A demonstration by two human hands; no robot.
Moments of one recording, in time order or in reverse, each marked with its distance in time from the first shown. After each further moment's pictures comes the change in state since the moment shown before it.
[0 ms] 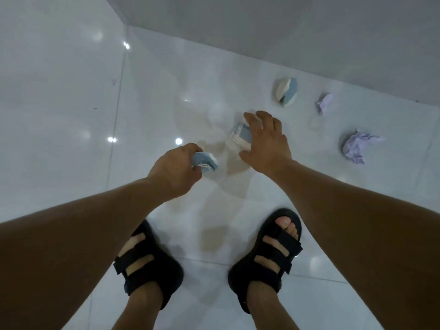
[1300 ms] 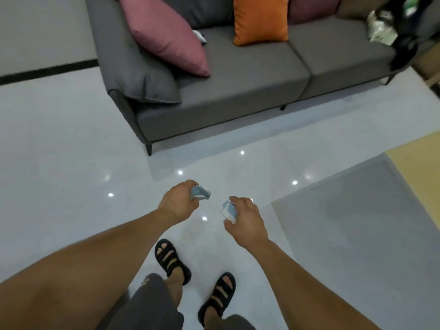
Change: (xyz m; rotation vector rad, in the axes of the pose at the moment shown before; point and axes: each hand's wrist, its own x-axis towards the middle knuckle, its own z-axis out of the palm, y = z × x) left_hand -0.574 0.009 -0.330 -0.642 0.754 -0.561; right_hand -0.381 -0.437 -0.378 -0.122 -0.211 -0.803
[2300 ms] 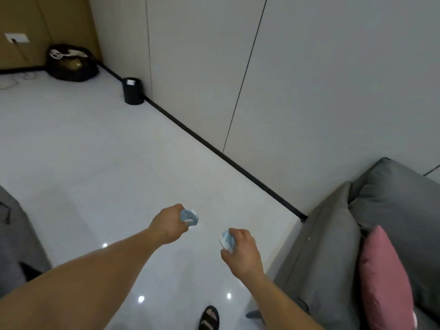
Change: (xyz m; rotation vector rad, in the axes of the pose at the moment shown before) left_hand -0.095 -0.384 -0.458 -0.455 0.778 -0.732; right_hand 0.218 -0.639 0.168 -0.403 -0.351 -0.884
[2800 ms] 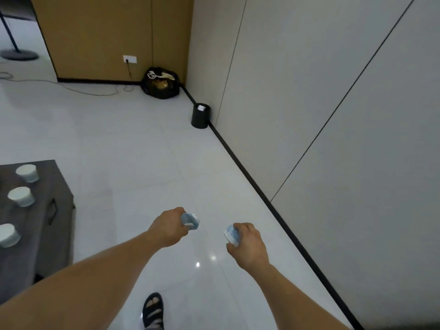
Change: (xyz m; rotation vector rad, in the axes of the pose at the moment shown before) left_hand 0.170 -0.054 -0.125 -0.099 0.236 -0.239; right_hand 0.287 -0.148 -0.019 -0.173 -0.154 -0.397
